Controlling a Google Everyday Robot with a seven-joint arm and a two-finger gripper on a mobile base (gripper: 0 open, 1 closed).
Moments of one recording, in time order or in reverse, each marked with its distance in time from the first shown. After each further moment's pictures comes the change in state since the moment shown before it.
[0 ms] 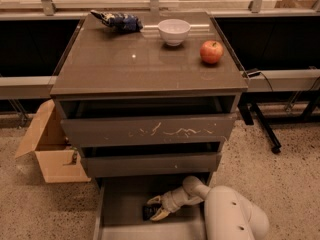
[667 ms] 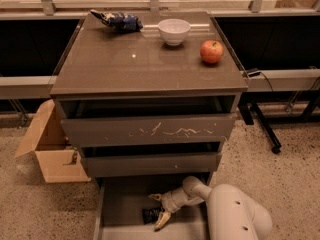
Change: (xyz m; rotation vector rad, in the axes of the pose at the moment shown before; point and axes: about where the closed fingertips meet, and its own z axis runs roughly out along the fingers) arm -0.007 0.001 -0.003 0.013 0.014 -0.024
